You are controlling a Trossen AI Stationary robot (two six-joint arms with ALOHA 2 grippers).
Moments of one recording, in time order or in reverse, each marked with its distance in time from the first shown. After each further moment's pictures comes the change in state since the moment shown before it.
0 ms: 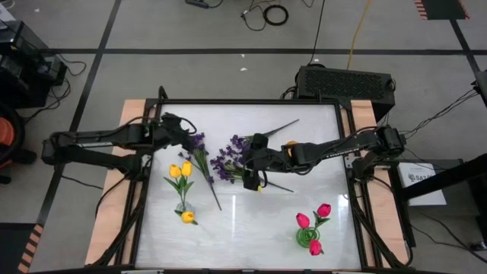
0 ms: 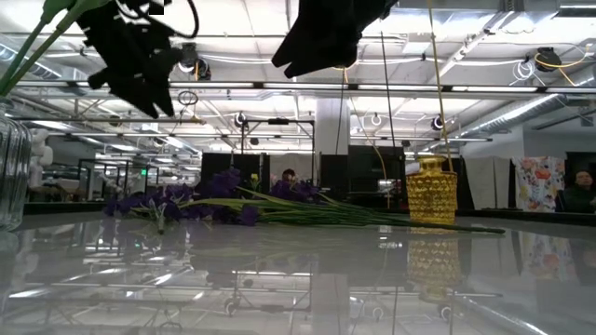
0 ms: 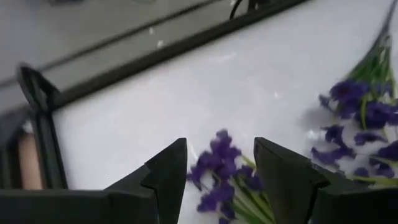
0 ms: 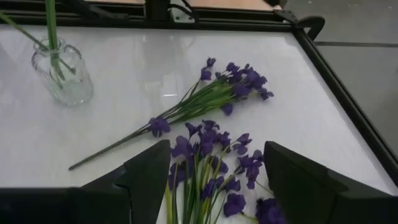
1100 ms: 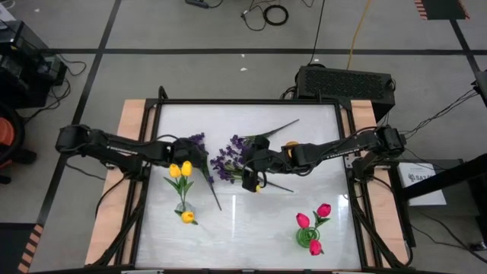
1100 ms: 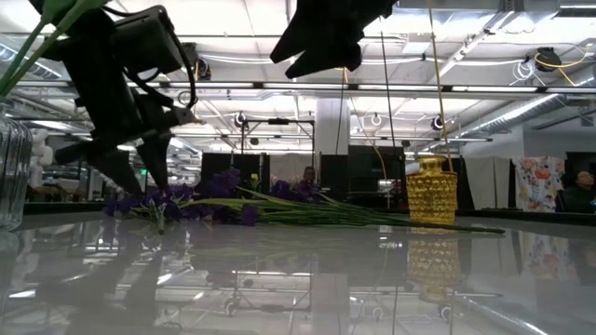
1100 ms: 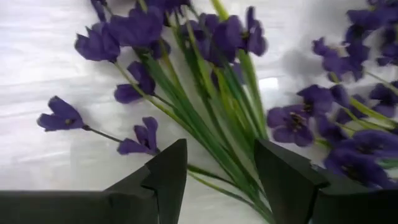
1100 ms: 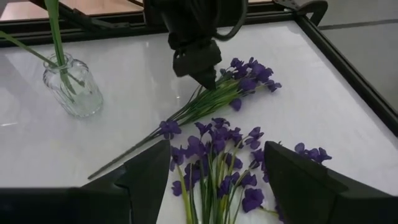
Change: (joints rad) left arm -0.147 0.277 -0.235 0.312 0.294 -0.656; right arm 0.003 -0.001 0.000 -0.003 -0.005 0.126
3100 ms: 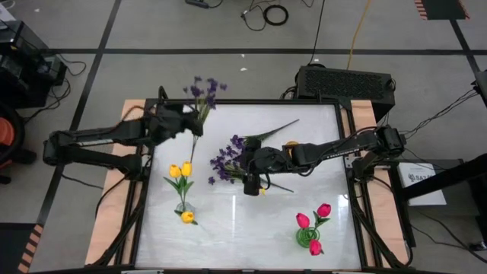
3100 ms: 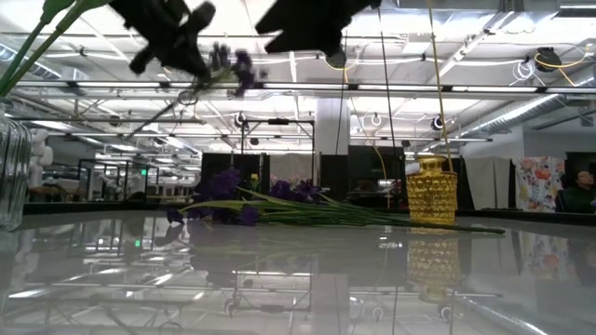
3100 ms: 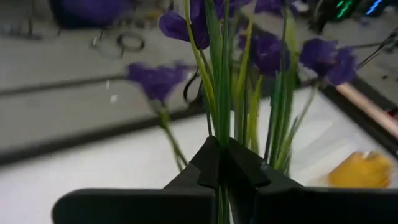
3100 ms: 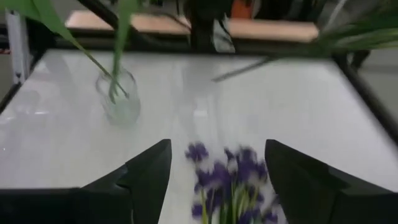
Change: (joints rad) left arm 0.191 -0.243 0.315 0.083 -0.305 0.731; right arm -0.005 0.000 0.000 0.131 -0.139 -0.205
